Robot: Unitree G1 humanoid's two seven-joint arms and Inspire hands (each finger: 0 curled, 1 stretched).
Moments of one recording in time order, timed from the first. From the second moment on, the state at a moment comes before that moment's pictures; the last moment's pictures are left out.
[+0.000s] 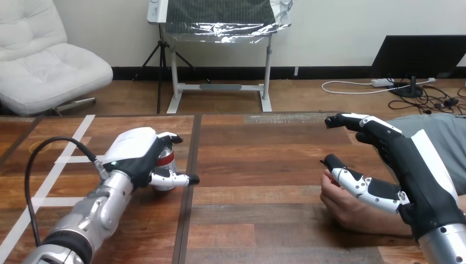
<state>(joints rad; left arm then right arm) -0.70 0.39 -0.41 1.25 0.62 -0.37 0.25 0.28 -0.28 -0.10 -0.50 -0.19 0.02 0.19</state>
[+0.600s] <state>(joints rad) -0.70 0.39 -0.39 1.22 0.59 -0.32 0.20 0.27 -0.28 -0.10 -0.50 -0.19 0.02 0.19</state>
